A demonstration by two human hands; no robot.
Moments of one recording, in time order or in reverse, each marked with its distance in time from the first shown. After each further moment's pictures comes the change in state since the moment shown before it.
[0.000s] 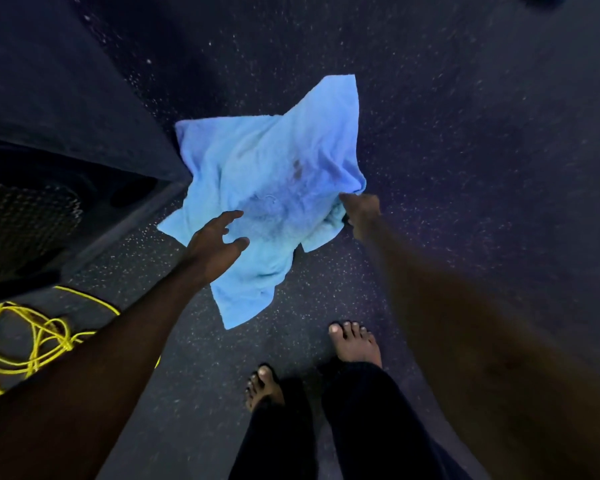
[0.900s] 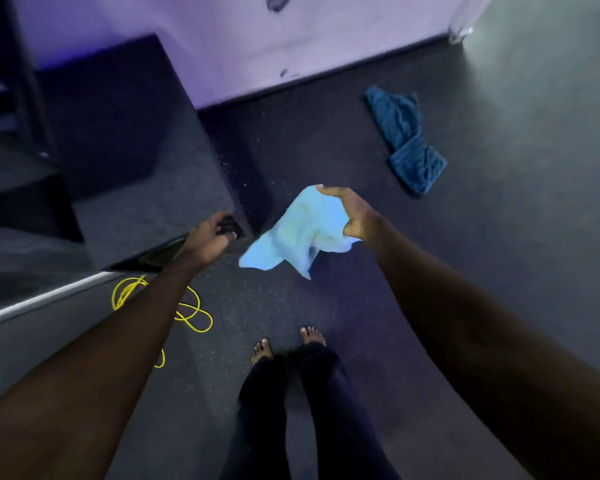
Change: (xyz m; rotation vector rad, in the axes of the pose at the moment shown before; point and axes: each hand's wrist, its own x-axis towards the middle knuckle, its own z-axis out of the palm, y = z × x) left_hand -0.374 0.190 -0.329 -0.204 0.169 0.106; right_hand -0.567 -0.319 -0.157 -0.045 -0.576 -0.102
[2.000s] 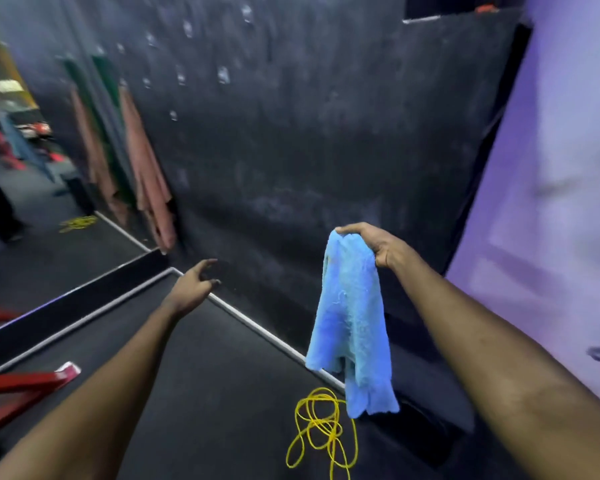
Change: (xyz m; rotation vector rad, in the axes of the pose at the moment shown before) left_hand -0.679 -0.145 -0.305 -0.220 1.189 -0.287; right_hand -0.465 -0.013 0.525 -1.002 -0.969 -0.383
